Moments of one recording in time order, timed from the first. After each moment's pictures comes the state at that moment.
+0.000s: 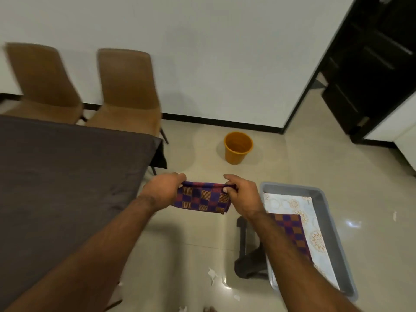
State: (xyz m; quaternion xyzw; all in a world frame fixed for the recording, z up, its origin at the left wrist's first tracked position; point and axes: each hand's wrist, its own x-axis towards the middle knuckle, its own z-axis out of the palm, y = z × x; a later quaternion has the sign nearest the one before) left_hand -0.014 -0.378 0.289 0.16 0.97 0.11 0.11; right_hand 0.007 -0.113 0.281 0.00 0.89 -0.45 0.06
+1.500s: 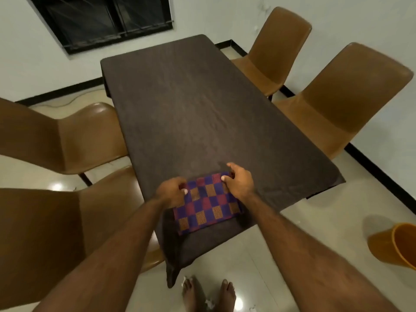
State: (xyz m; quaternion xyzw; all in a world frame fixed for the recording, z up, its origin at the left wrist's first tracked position) left_hand 0.188 -0.708 0.213 -0.48 0.79 0.36 0.12; right_hand -0.023 -0.588 0.216 -0.34 0.84 -0.29 0.31
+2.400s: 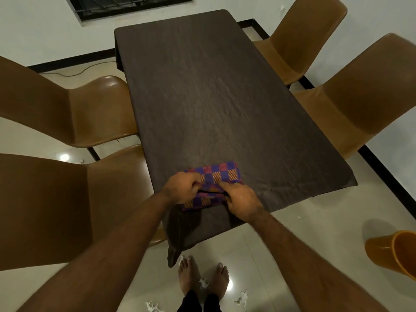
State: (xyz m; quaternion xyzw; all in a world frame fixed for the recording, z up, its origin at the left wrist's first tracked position) left_hand 0.200 -0.688 0.205 -0.35 0.87 0.33 0.10; right_hand 0.009 -0.543 0.185 -0.63 0.74 -0.05 0.24
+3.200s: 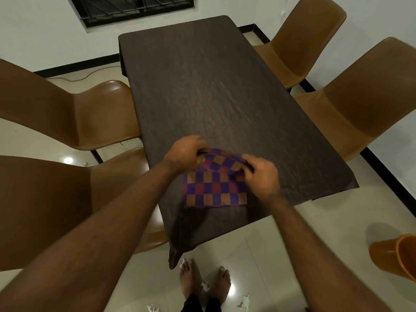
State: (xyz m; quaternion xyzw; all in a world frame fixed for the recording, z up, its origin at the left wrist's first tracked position) left_hand 0.159 -0.738 0.279 -0.29 0.93 0.21 -0.04; right_hand -0.033 -0.563 0.244 -0.53 0.79 -0.27 0.10
